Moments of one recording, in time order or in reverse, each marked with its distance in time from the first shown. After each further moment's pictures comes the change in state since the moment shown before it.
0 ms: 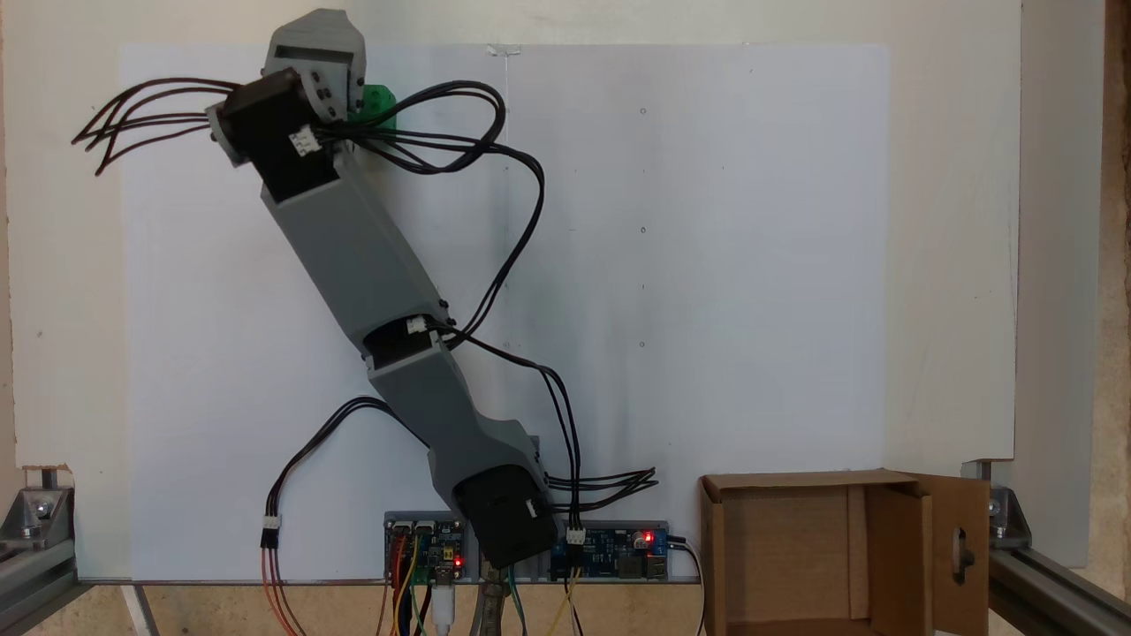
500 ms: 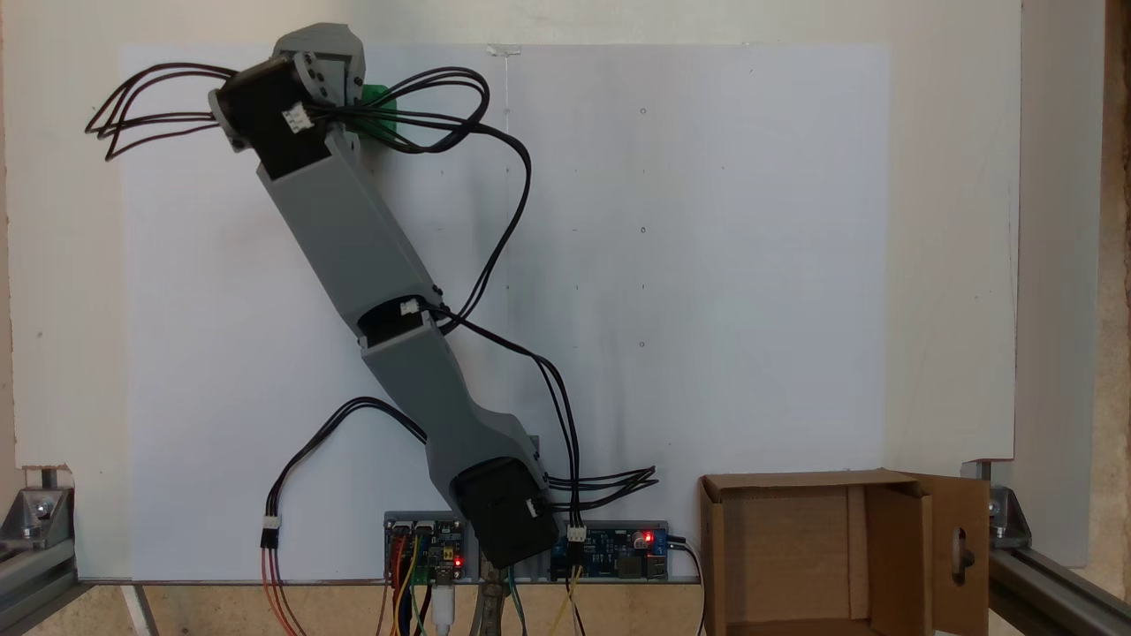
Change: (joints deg) arm -0.8 -5.4 0.0 0.0 0.0
